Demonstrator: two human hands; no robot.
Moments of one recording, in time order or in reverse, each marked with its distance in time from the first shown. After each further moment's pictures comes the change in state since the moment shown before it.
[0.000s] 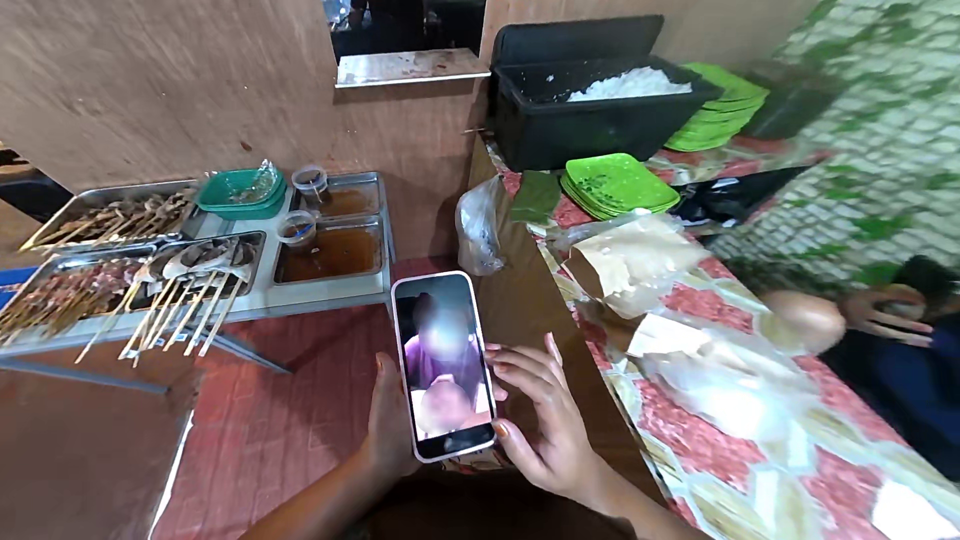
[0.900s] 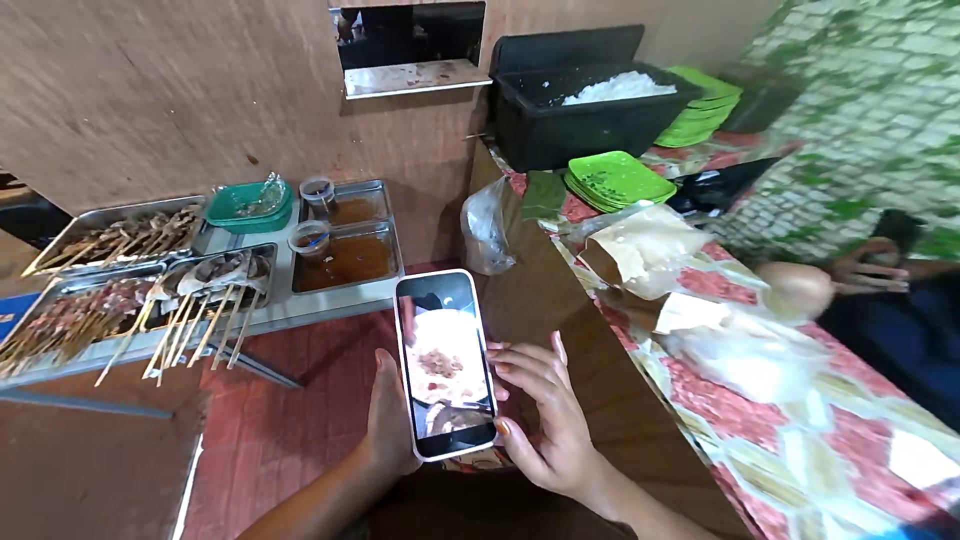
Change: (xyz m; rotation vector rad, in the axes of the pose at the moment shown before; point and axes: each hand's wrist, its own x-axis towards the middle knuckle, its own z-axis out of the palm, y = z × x) left_hand -0.035 0.076 -0.044 -0.027 -0.199 -0.062; right_hand 0.014 -0.063 0.068 -0.073 0.060 -0.011
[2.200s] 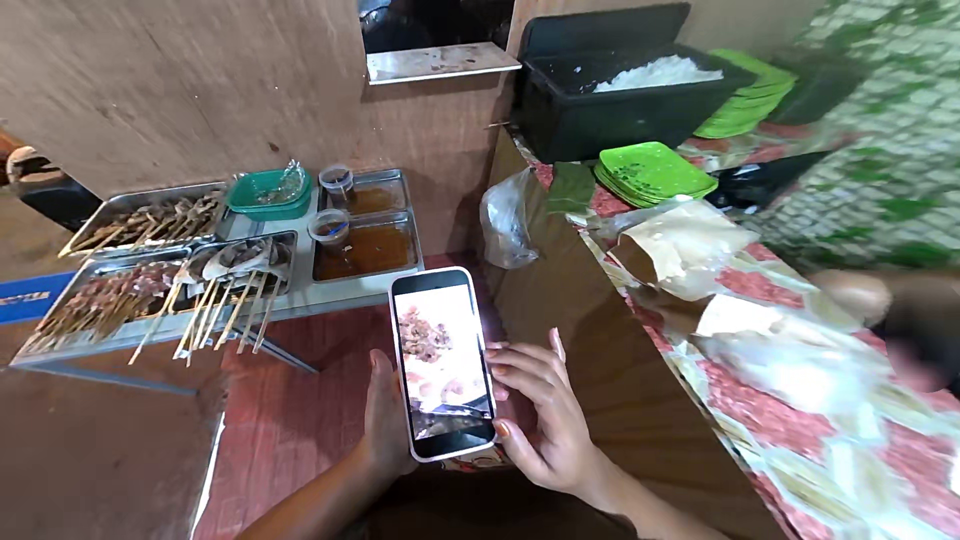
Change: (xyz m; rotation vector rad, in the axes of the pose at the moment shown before) left_hand -0.023 0.033 -0.018 0.032 0.061 0.060; right_hand 0.011 -0.014 0.043 0.046 -0.027 -0.025
